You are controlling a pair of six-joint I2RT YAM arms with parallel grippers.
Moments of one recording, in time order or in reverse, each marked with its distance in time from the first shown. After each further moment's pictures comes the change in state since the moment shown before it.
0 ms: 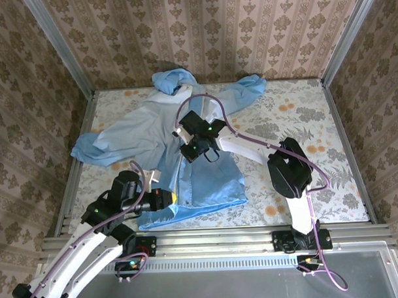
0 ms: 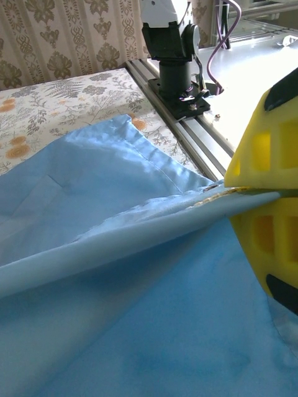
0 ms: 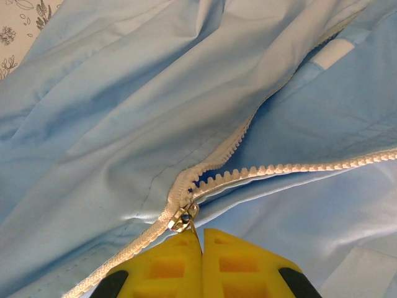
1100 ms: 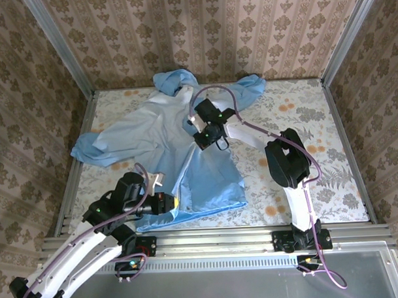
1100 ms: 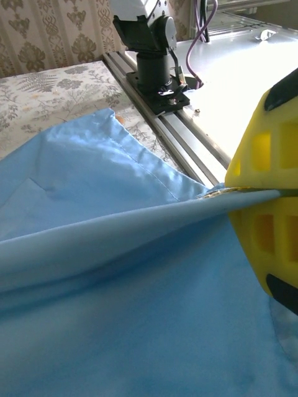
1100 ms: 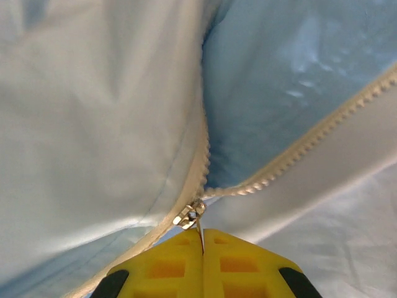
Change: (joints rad) left arm -0.079 0.022 0.001 -0.027 -0.023 0.000; right arm -0.156 0.080 0.014 -0.005 -0.021 -0.095
